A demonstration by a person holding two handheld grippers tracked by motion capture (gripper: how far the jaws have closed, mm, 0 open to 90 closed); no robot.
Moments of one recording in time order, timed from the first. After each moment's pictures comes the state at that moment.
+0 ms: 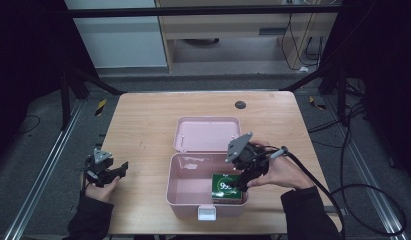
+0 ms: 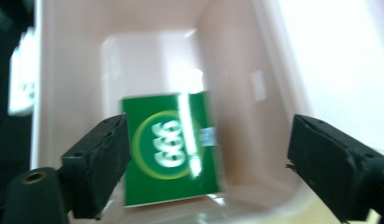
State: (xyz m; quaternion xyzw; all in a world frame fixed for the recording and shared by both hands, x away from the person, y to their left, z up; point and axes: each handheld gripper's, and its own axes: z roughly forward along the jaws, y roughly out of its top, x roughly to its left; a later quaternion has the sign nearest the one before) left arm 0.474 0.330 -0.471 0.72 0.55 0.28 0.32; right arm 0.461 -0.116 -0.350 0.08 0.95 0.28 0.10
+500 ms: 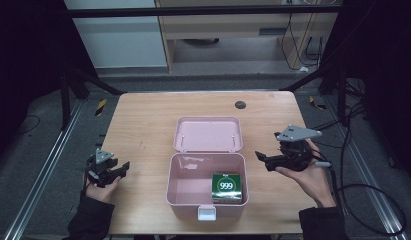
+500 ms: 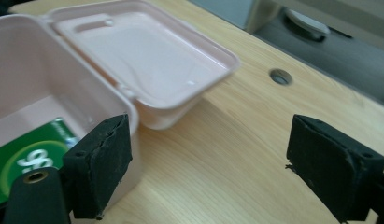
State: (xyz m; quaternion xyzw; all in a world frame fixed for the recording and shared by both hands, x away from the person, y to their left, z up) left arm 0.473 0.325 -0.470 0.73 0.54 0.26 0.33; right arm 0.456 -0.216 -0.353 0.35 0.81 0.40 0.25
